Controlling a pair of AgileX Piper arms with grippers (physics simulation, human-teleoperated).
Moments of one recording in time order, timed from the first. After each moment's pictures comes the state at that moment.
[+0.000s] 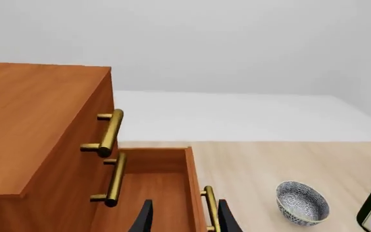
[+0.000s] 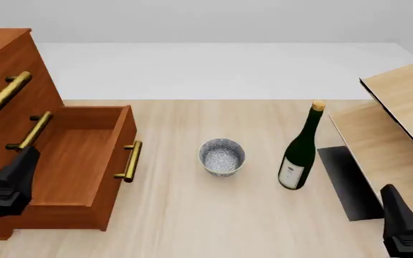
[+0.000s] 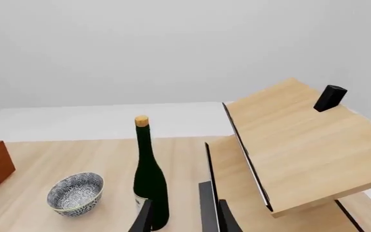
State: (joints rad) left arm -0.09 0.33 -0.26 -0.02 -0.07; right arm 0.00 0.01 -0.03 0.01 0.03
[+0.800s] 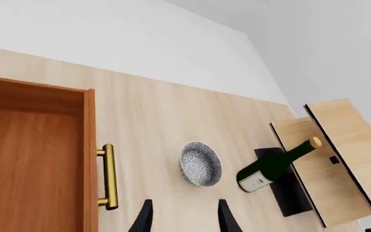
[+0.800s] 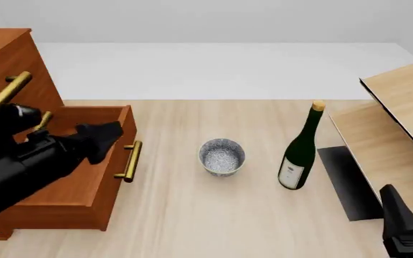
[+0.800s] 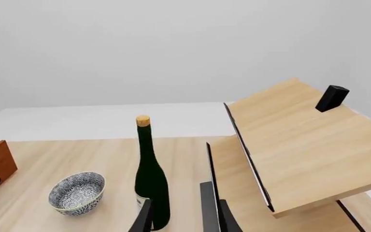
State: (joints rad) left arm -0.45 0.84 -0.56 0.11 -0.53; right arm 0.00 0.01 -0.03 0.01 0.03
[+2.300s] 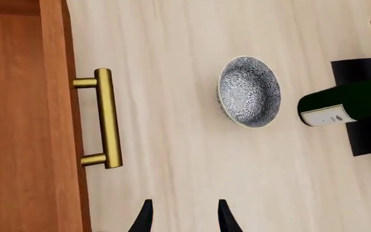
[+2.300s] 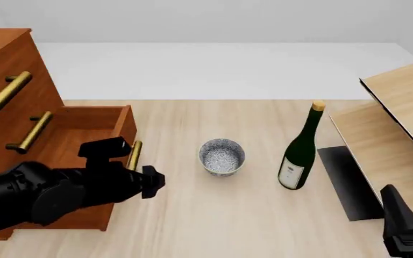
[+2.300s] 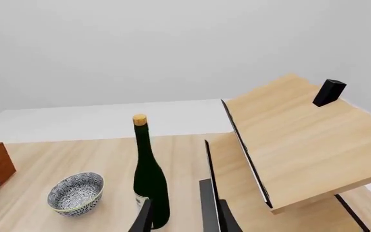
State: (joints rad) left arm -0.56 1.29 -0.61 0.21 -0.52; right arm -0.01 0.01 -0.02 0.02 0.05
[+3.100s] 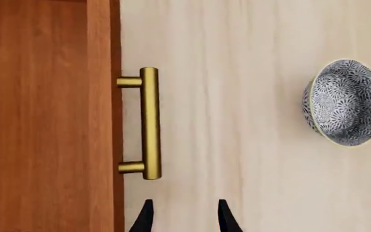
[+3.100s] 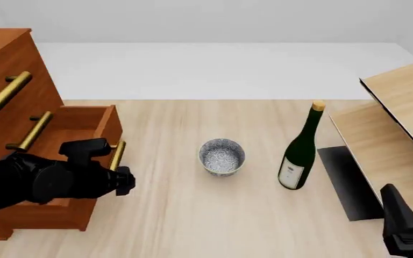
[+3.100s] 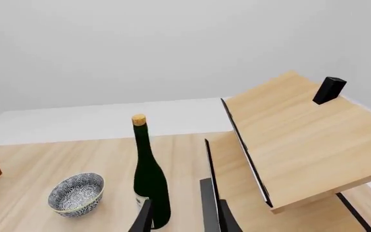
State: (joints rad) left arm -0.32 1.39 -0.62 0.29 -0.33; right arm -0.02 0.02 -0.02 0.01 0.07
